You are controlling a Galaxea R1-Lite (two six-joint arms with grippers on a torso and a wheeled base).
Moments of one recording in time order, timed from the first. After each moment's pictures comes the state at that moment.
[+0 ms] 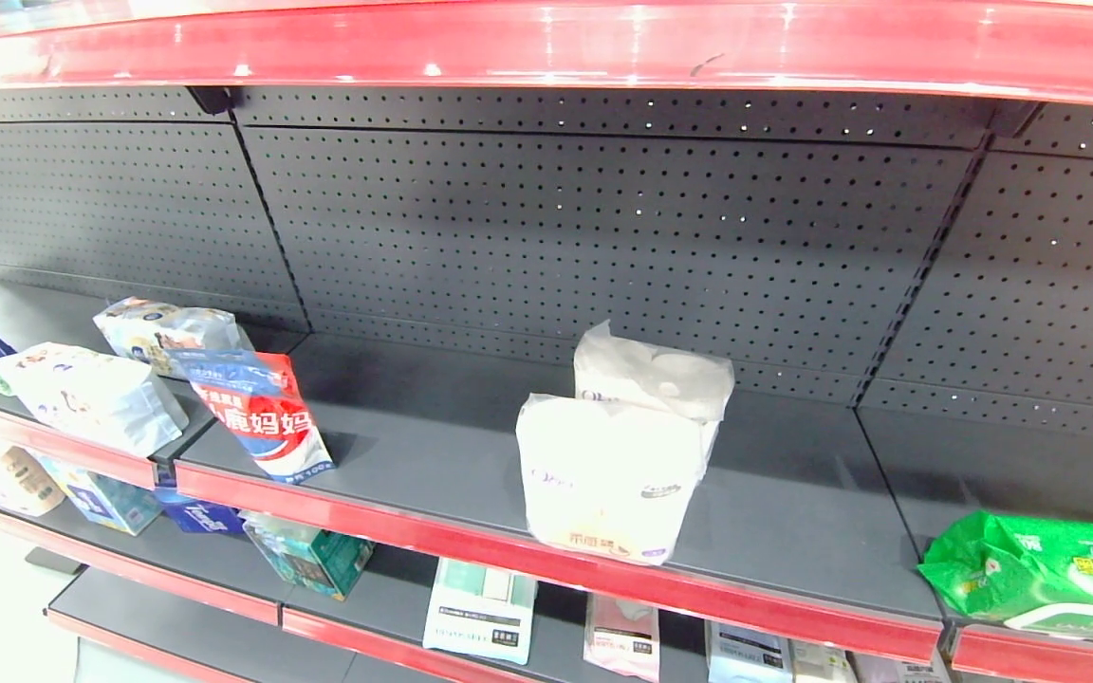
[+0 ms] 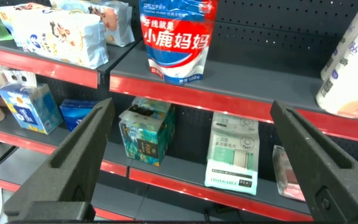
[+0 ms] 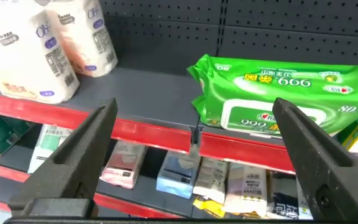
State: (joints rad) left arm 0.00 0.00 0.00 -0.01 0.02 -0.05; right arm 0.00 0.00 0.00 0.00 0.01 -0.01
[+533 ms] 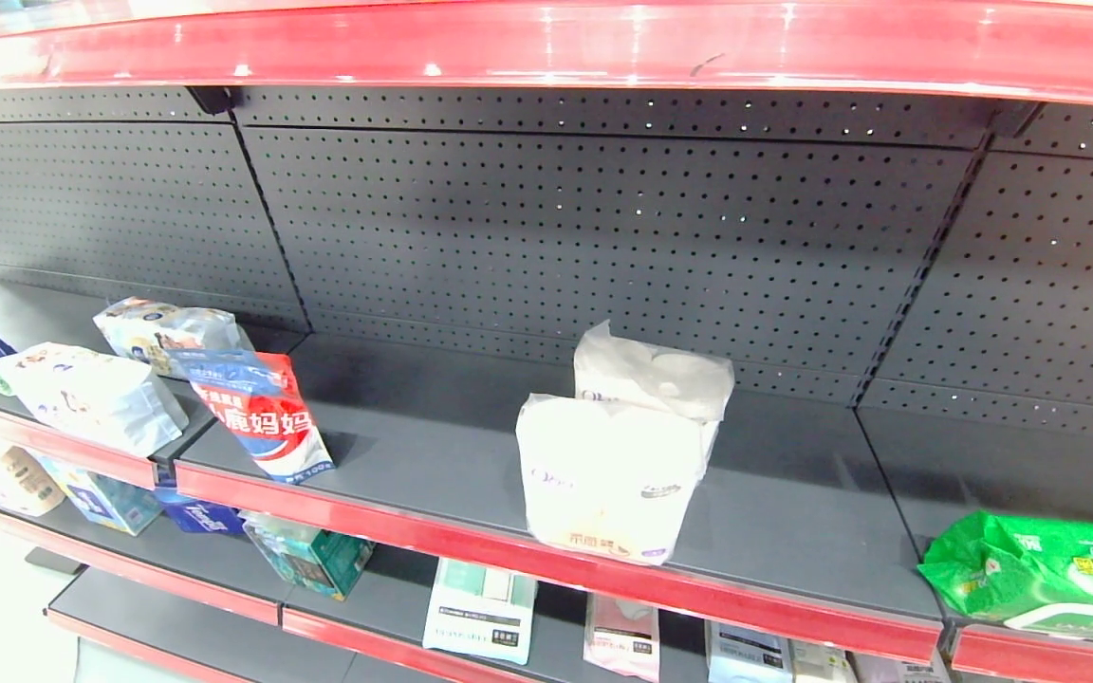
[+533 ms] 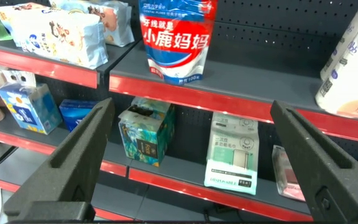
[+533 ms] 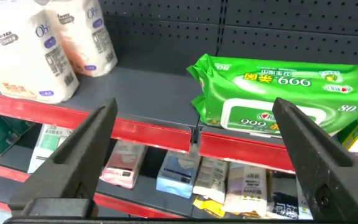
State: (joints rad) left arm 0.00 0.00 0.00 -0.01 0.02 -0.05; right arm 0.00 0.00 0.00 0.00 0.01 -0.01
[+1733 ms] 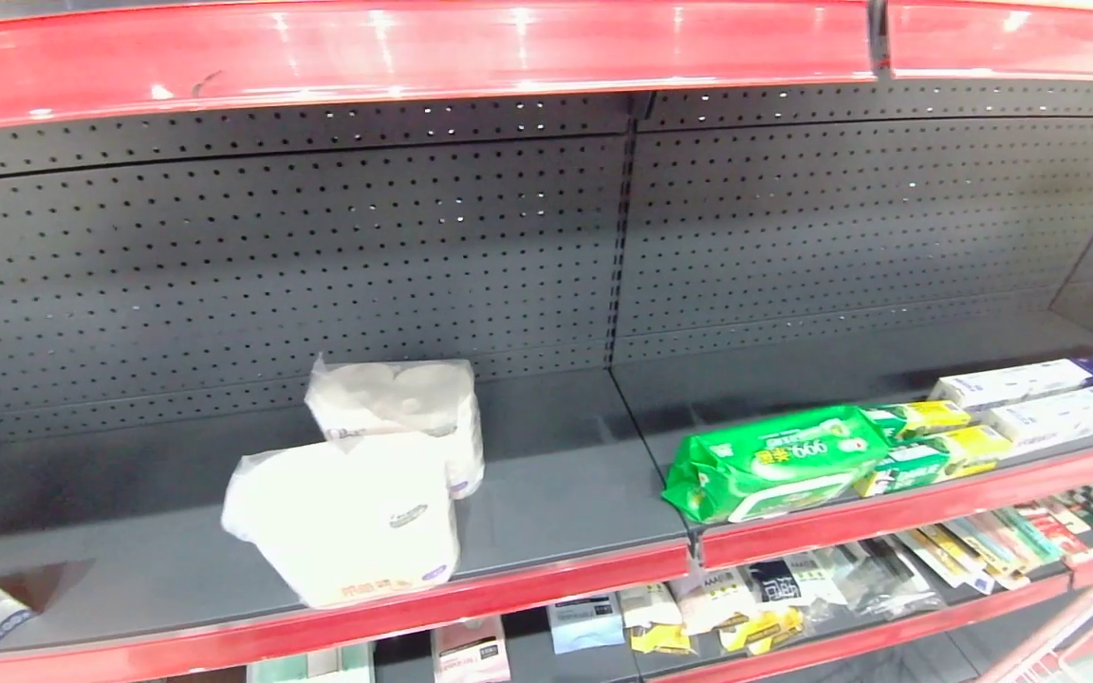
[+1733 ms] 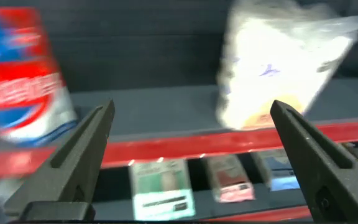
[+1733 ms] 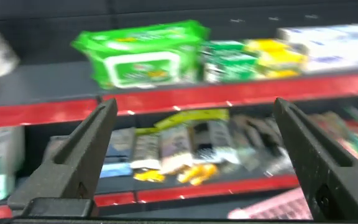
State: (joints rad) left arm 0.00 0.00 0.00 -0.01 0.01 -0.04; right arm 0.00 0.00 0.00 0.00 0.00 -0.01
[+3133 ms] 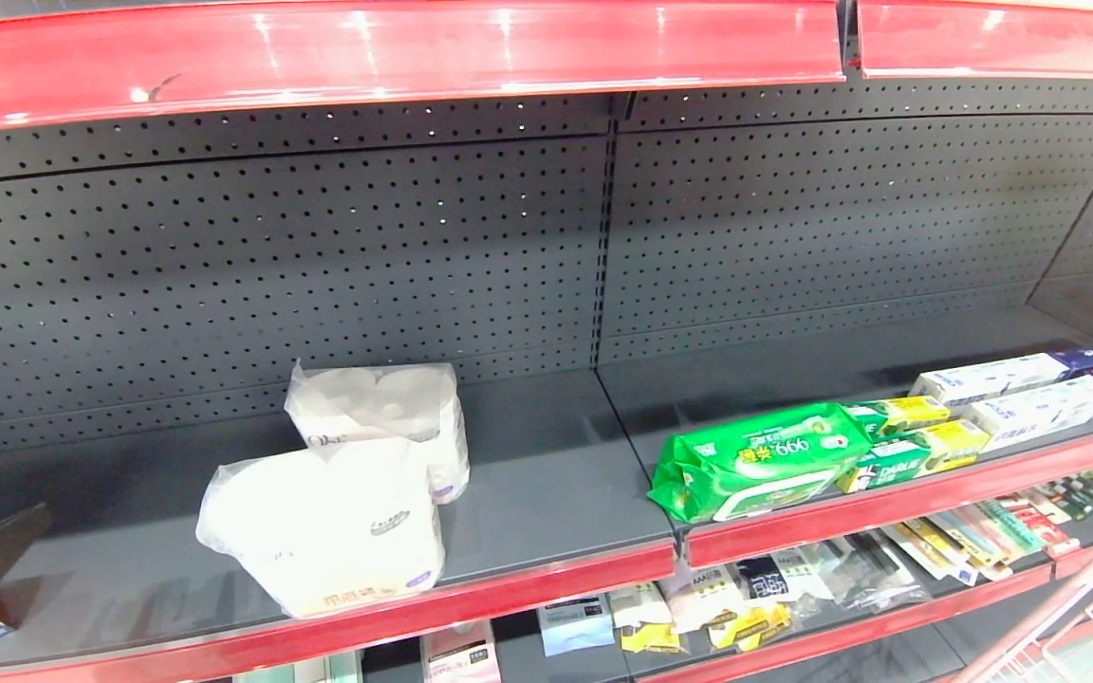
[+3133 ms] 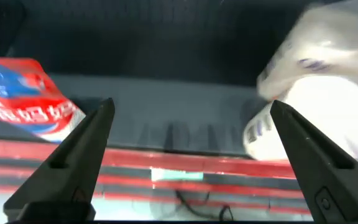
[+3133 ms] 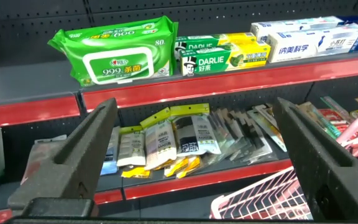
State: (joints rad) left arm 0.18 0.87 -0.47 0.03 0.08 -0.10; right arm 0.00 0.00 0.00 0.00 0.00 -0.01
